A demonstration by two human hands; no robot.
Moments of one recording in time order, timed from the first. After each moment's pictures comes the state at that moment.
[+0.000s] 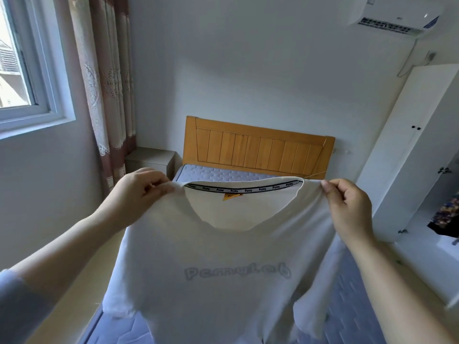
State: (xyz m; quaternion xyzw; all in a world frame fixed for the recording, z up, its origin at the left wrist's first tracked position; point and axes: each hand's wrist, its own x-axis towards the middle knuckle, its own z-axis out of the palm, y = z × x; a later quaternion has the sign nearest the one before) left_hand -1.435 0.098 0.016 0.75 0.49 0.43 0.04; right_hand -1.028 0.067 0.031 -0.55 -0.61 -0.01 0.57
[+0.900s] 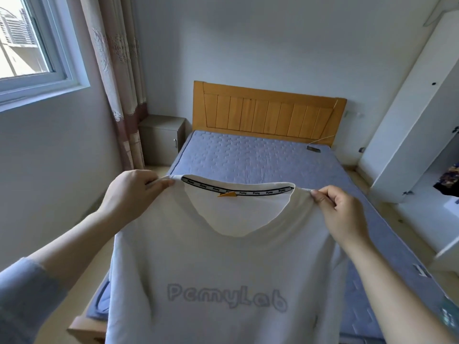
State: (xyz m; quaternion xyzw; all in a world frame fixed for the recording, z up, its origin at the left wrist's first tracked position) left_hand -1.410 -0.048 -0.049 0.69 0.63 0.35 -0.01; right_hand -0.984 -0.071 -0.065 -0.60 -0.65 0.04 0.47
